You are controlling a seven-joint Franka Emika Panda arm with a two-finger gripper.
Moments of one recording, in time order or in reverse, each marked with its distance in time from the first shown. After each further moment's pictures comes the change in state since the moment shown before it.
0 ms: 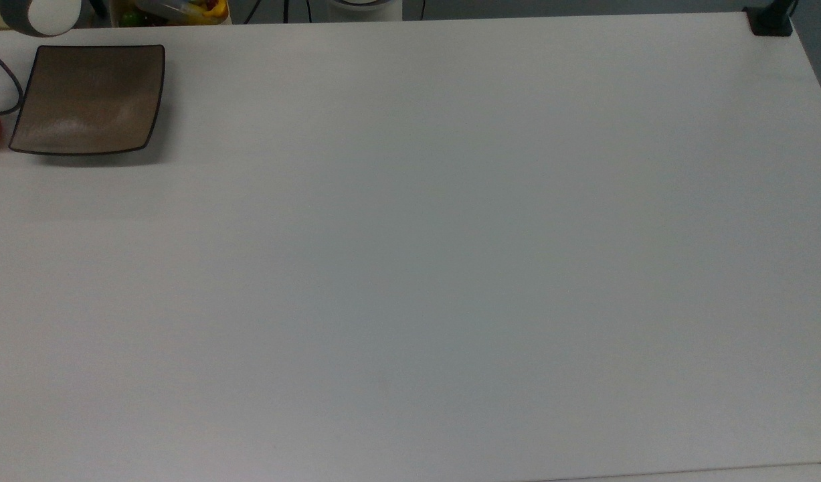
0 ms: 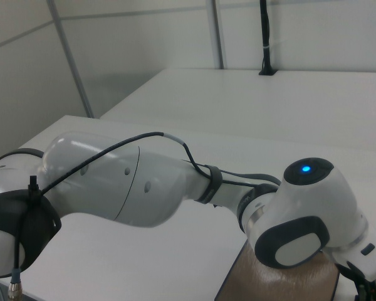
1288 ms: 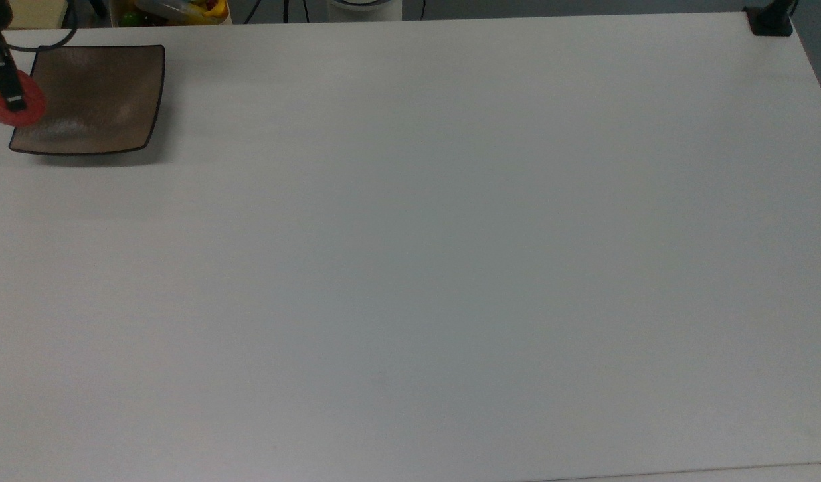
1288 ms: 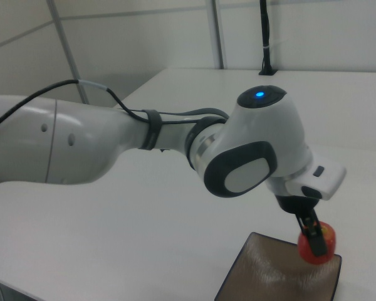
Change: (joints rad) arm 0.013 -0.290 0.139 -0.114 -0.017 -0.274 -0.290
